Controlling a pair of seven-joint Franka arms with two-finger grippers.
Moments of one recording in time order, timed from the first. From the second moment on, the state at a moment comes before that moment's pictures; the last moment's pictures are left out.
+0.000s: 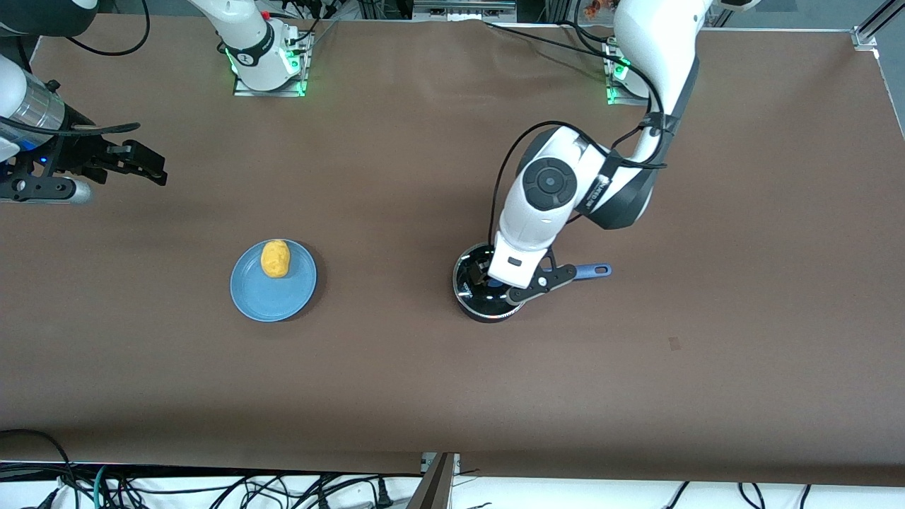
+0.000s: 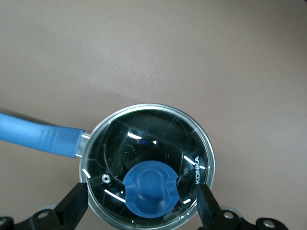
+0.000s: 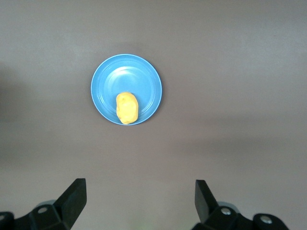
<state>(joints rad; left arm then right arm) -0.59 0.66 0.00 -1.38 -0.06 2.11 -1.00 0.01 0.04 0.07 -1.61 -0.01 1.58 0.10</state>
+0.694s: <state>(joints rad) -0.62 0.71 0.00 -1.38 -0.01 2.12 -1.06 0.01 0.04 0.07 -1.61 -0.01 1.58 0.10</state>
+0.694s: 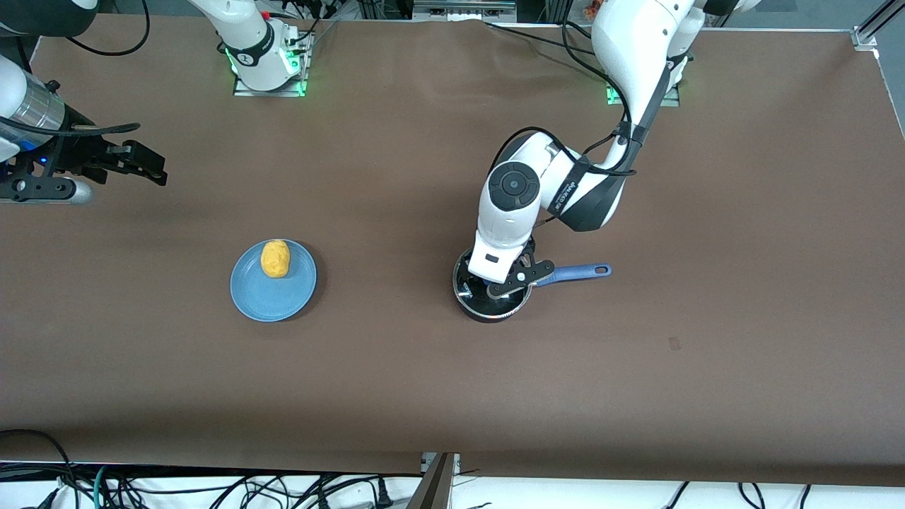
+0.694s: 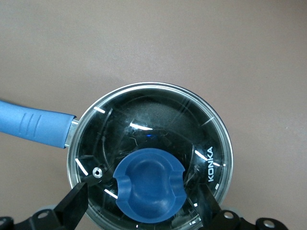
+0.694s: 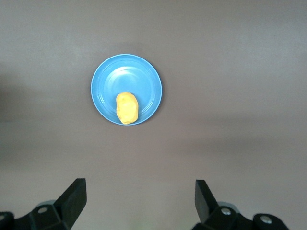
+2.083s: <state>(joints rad) -0.62 0.73 0.01 -1.36 -0.01 2.14 -1.11 0.02 0.09 0.07 -1.61 0.01 1.57 0.10</state>
